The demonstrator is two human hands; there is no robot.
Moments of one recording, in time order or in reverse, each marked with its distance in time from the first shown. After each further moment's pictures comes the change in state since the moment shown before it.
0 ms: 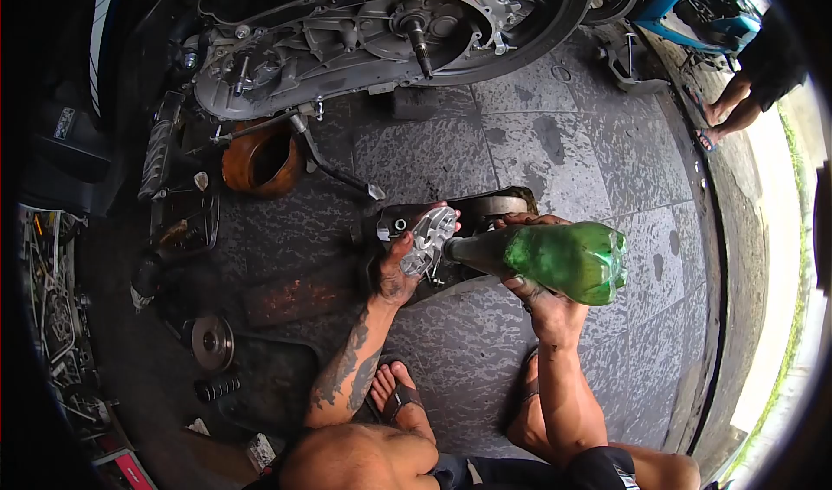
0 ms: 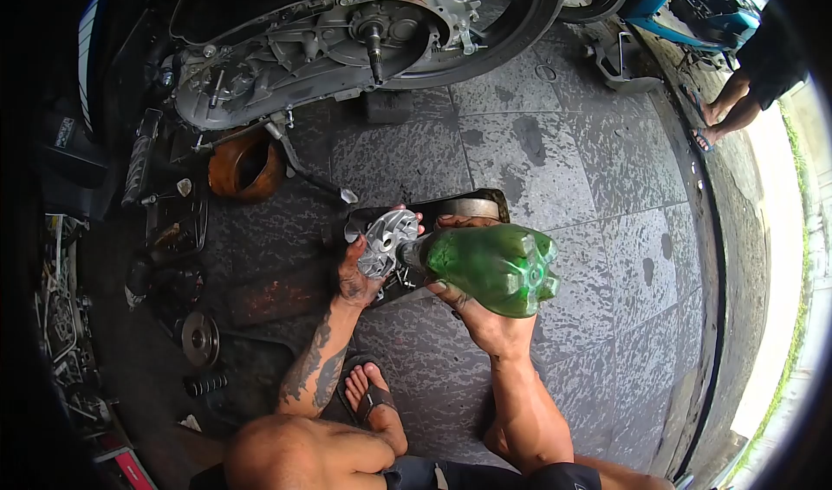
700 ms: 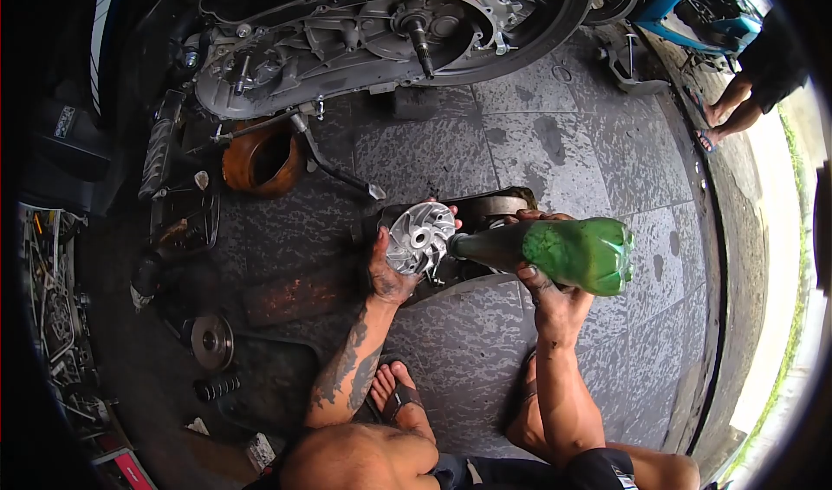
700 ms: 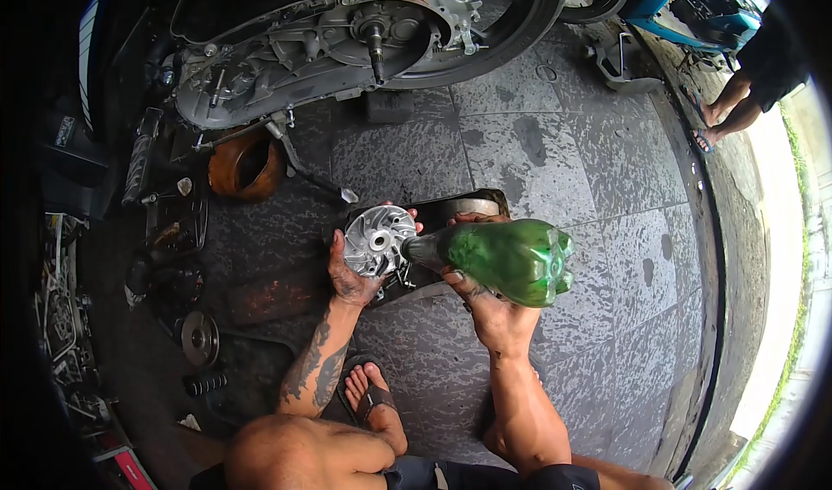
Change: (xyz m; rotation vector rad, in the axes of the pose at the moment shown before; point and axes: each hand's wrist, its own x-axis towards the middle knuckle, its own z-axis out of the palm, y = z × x) left_hand 0.006 0.002 0.003 0.050 -0.143 0.056; right_hand 0.000 0.008 -0.006 0.063 0.050 -0.042
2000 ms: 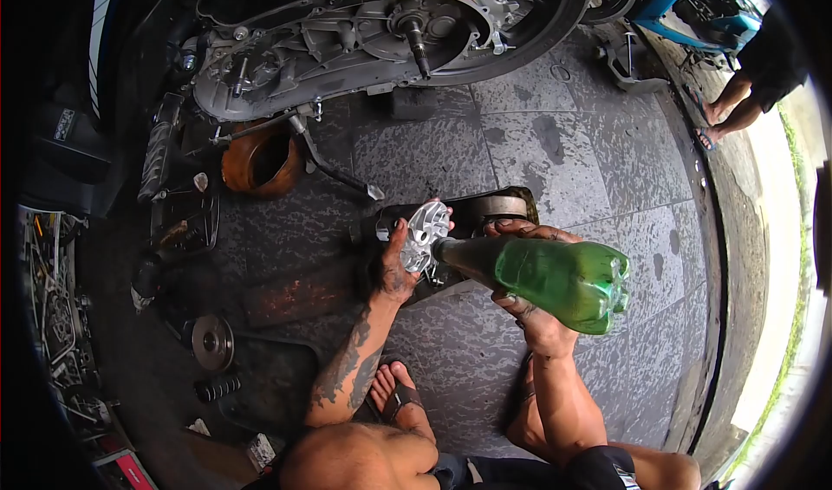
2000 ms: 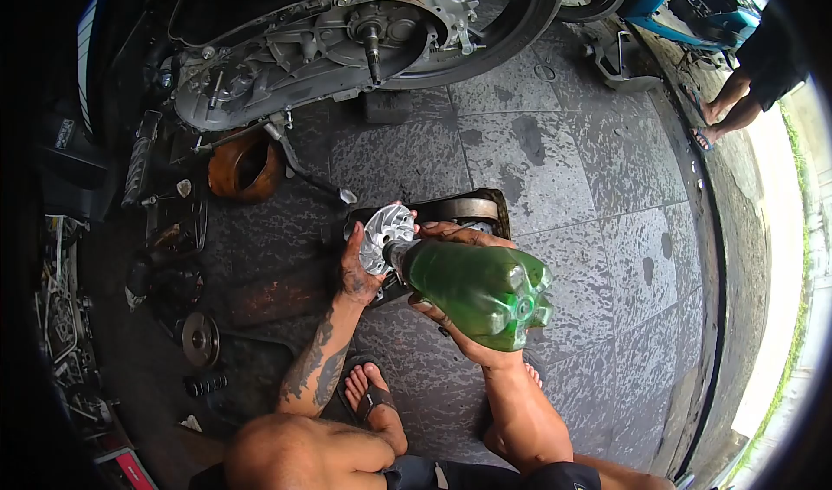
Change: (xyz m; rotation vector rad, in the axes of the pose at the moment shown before) left_hand -0.006 -0.007 -0.024 0.189 0.263 -0.113; right_hand 0.002 -0.006 0.009 -0.005 -0.203 -0.125
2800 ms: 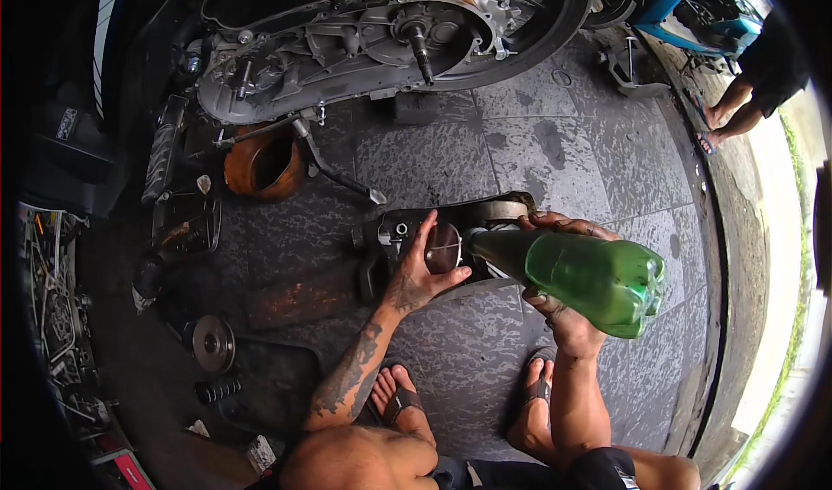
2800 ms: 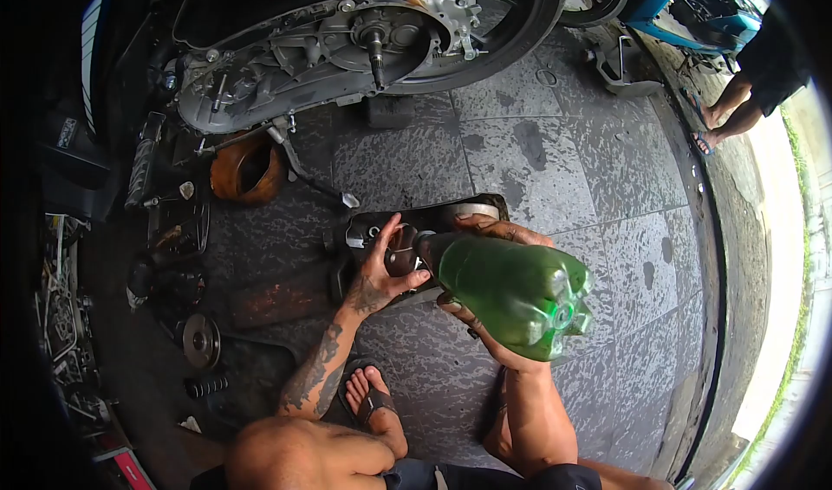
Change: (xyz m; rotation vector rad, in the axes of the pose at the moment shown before) left_hand -0.015 0.003 0.016 1.091 0.109 -0.003; right_hand 0.012 -0.023 -0.016 -0.082 0.024 -0.012
